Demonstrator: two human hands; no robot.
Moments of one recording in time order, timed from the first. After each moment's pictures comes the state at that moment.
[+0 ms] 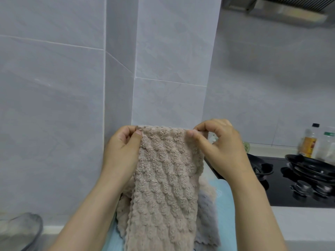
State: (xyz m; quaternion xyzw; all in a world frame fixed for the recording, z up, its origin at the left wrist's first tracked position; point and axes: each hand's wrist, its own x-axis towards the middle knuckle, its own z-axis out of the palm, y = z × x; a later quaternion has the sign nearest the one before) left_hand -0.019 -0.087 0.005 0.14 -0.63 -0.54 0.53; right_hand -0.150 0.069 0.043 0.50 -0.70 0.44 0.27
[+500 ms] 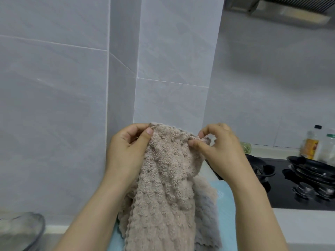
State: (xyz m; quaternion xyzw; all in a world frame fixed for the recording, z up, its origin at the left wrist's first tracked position) left_hand -0.019 -0.076 0.012 0.09 -0.62 -0.53 0.57; right_hand -0.148 0.067 0.041 0.42 -0.78 0.42 0.19
